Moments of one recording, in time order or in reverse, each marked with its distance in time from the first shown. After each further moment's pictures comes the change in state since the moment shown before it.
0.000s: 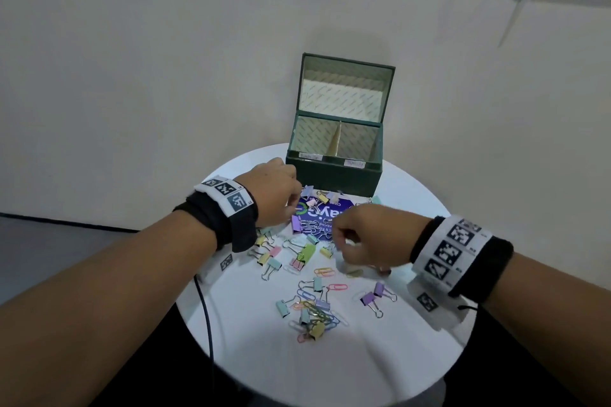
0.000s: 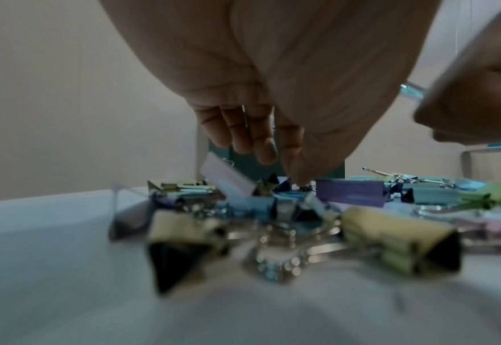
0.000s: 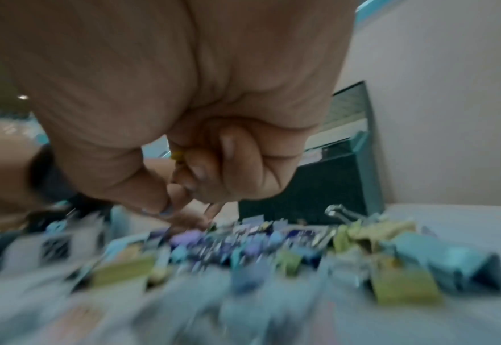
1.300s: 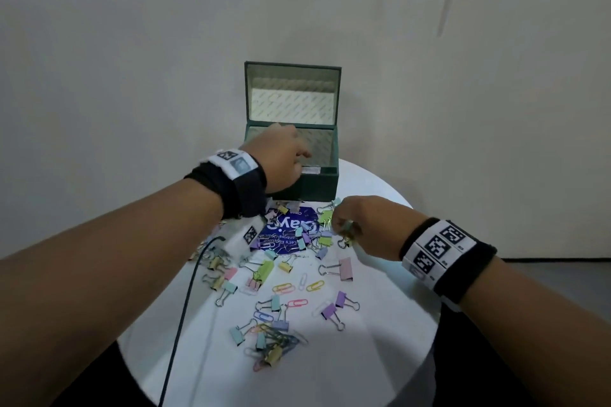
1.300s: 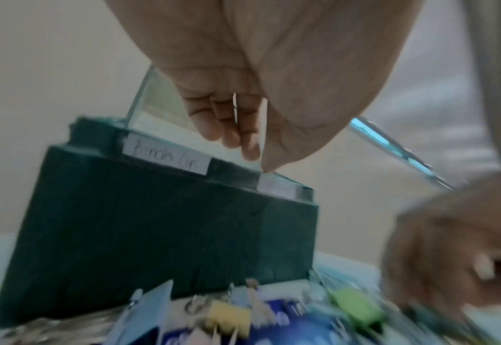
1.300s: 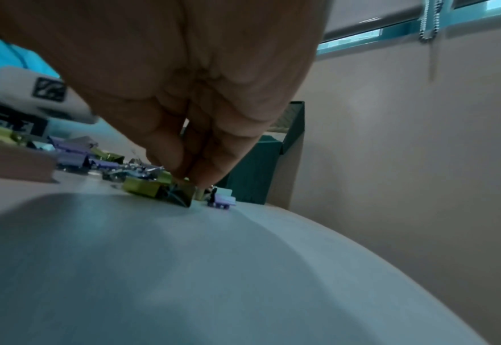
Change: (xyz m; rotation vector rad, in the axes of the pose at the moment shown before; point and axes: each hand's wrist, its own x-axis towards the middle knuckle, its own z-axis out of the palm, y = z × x) left_hand 0.091 0.048 -0.045 -0.060 0.123 0.016; right_hand -0.014 0.090 0.018 0.029 0.251 0.132
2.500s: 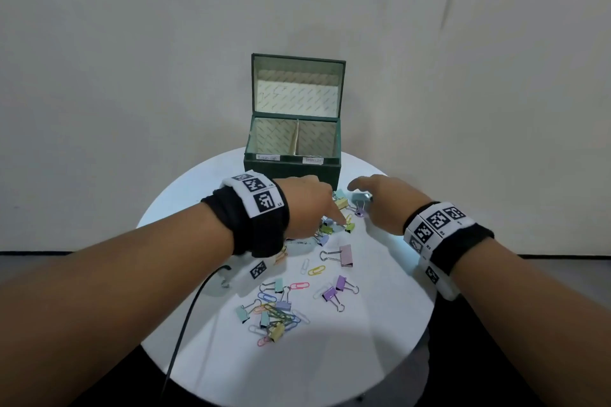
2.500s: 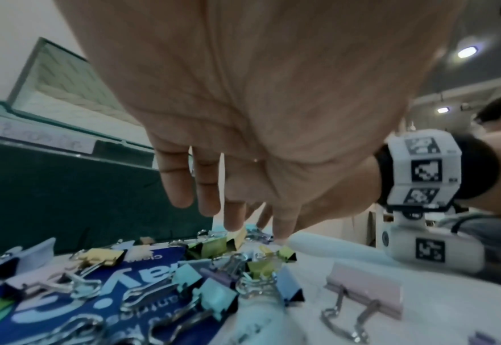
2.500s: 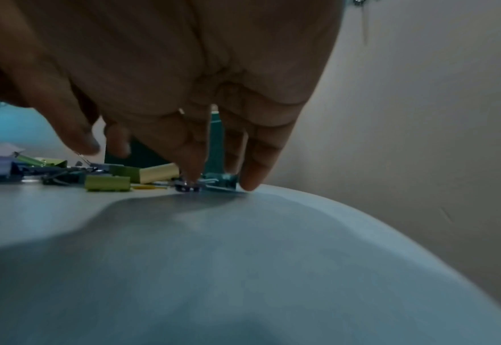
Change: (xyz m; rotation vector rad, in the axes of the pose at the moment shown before) left_hand -0.047 0.064 0.010 0.142 -0.511 0.207; right_hand 0.005 0.019 -0.004 -0.042 0.022 0.321
